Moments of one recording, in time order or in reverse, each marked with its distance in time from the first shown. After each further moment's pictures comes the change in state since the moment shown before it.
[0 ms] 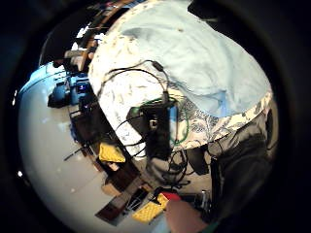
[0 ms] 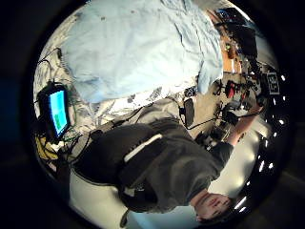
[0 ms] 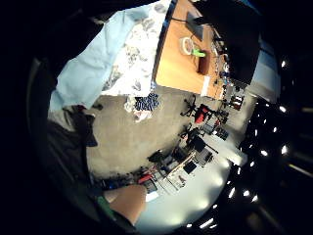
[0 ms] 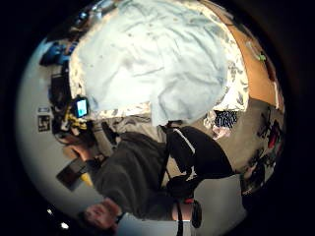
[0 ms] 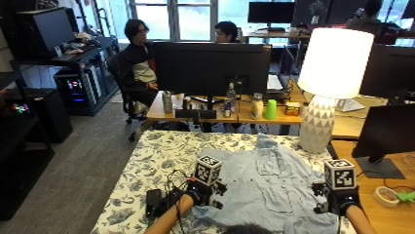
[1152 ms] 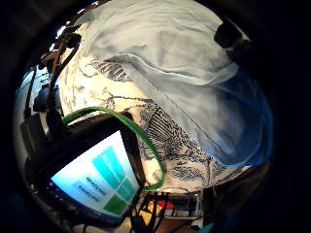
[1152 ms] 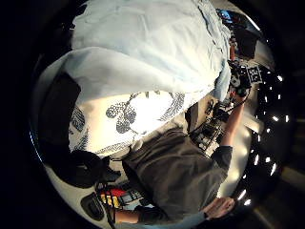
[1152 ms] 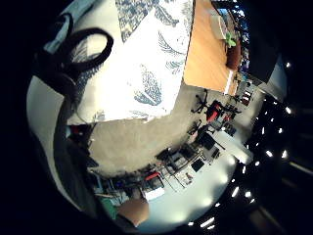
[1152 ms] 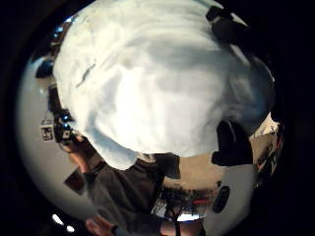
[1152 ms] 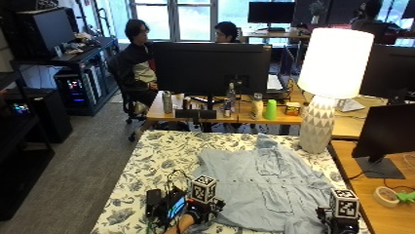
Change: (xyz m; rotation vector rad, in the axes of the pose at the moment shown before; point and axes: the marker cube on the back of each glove) left arm 0.001 -0.054 0.121 0.062 0.134 -0.036; right arm 0.024 -0.062 0.164 -0.144 -0.100 0.147
